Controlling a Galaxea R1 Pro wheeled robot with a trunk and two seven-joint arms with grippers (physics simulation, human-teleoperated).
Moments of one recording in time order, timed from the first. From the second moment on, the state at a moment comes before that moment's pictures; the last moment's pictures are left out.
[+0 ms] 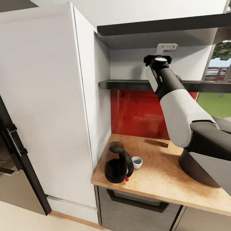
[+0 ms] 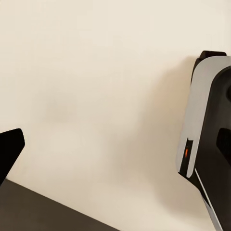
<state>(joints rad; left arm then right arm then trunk) -0.07 0.22 0.04 0.00 0.04 -0.09 0.03 -1.71 0.17 -0.05 -0.55 0.13 0.31 -0.41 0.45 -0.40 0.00</state>
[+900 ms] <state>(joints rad) -0.05 0.23 0.03 0.01 0.03 -0.09 0.03 -1.72 0.17 -0.06 -0.57 0.12 0.33 -0.41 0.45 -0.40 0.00</state>
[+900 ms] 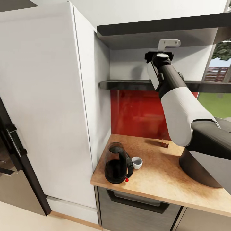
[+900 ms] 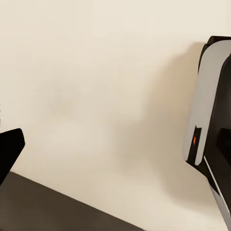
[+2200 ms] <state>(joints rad) -0.05 0.24 0.03 0.01 0.03 -0.09 0.03 -1.72 0.17 -0.06 -0.57 0.12 0.33 -0.41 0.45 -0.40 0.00</state>
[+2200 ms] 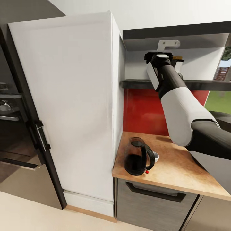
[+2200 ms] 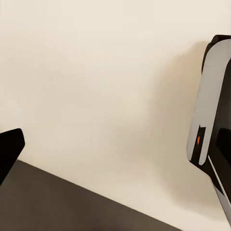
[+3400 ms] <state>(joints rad) -0.05 0.23 0.03 0.01 0.03 -0.09 0.03 -1.72 0.17 -0.06 -0.56 0.12 0.33 -0.38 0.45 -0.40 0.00</state>
